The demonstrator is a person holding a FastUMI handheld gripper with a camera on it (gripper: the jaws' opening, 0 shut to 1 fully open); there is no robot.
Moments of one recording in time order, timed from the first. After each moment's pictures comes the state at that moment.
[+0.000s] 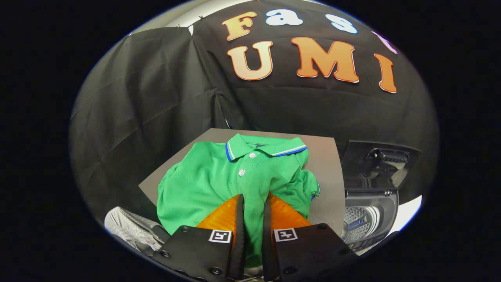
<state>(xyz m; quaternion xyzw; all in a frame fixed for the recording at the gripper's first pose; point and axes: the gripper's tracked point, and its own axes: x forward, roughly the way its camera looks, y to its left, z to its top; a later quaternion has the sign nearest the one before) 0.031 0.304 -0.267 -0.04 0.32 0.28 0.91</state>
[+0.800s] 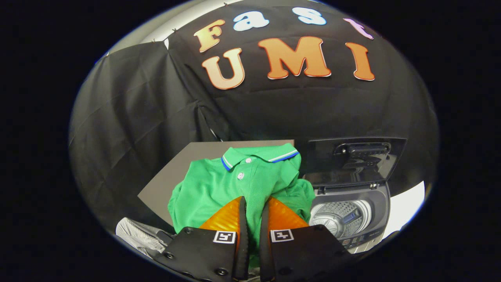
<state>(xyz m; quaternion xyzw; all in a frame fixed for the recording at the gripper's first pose) 0.063 0.206 -0.217 0.01 0.31 0.23 0.92</state>
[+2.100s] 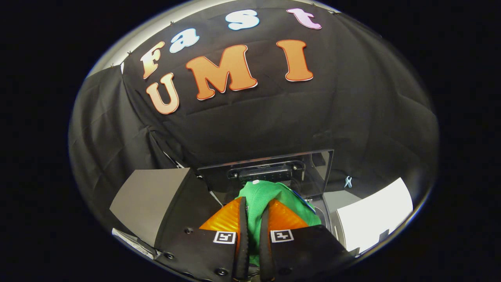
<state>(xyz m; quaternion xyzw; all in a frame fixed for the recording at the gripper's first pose) 0.157 -0.037 -0.199 0.04 0.30 0.11 0.95</state>
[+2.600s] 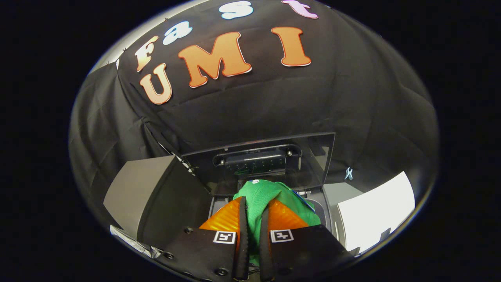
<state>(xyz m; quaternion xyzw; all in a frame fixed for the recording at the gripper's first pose) 0.163 -0.058 -0.261 0.04 0.34 0.11 0.93</state>
